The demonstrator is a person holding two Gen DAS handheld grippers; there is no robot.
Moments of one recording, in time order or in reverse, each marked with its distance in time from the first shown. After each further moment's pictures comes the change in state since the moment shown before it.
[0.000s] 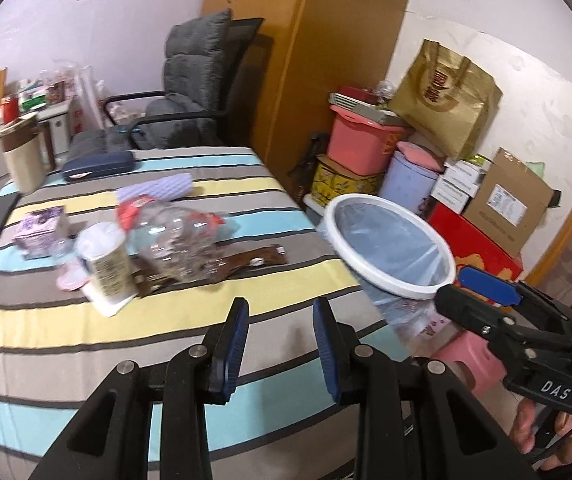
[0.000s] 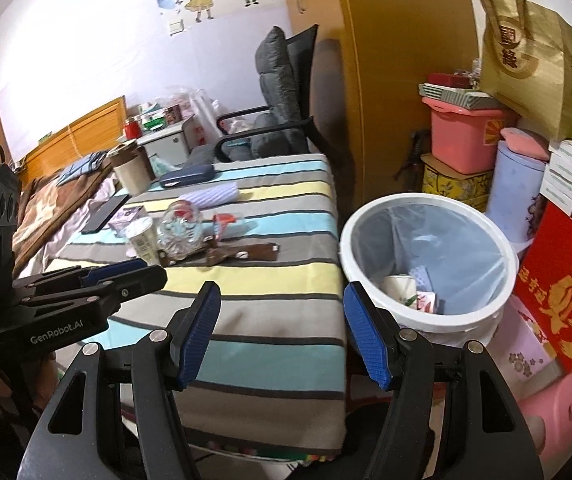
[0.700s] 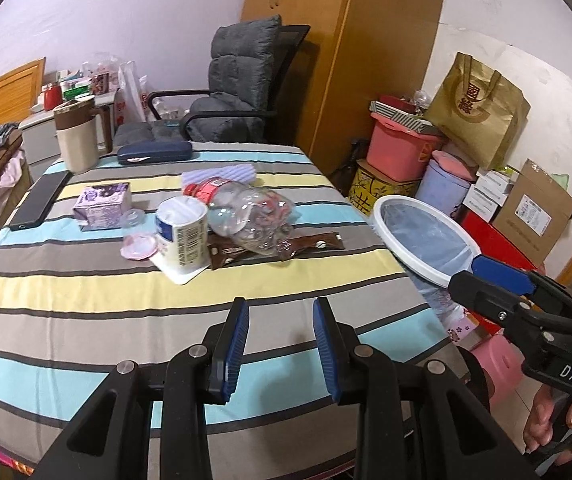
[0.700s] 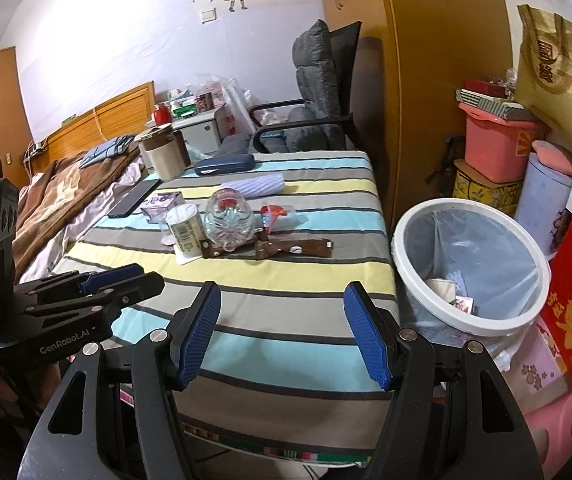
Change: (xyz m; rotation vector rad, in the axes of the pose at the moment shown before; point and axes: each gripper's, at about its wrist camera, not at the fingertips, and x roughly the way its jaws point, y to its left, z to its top) left arm -0.029 0.039 -0.023 -0.056 -0.018 0.106; right arm 0.007 0.044 -0.002 -0.060 0.020 0.058
